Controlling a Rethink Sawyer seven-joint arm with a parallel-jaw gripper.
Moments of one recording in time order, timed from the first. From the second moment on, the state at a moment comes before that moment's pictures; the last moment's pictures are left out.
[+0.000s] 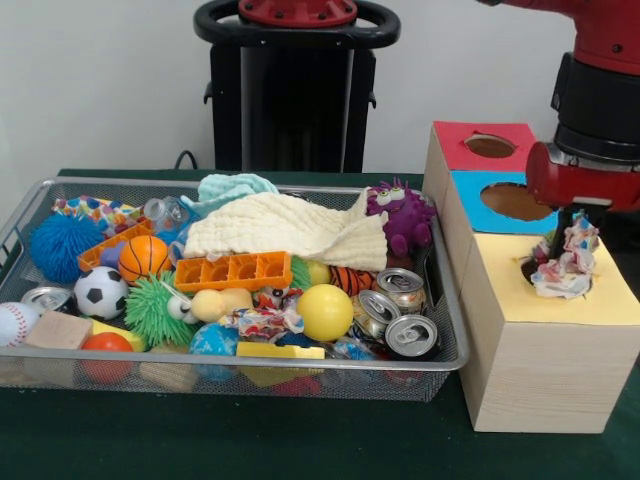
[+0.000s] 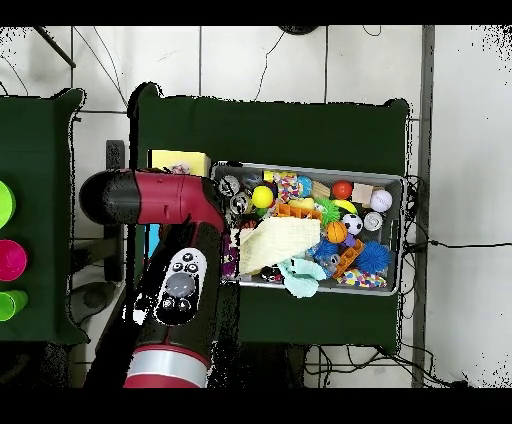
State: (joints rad) arm 0.26 -0.44 -0.27 1.33 0.26 0.58 1.71
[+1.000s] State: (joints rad) arm 0.26 -0.43 -0.29 1.33 0.26 0.57 1.71
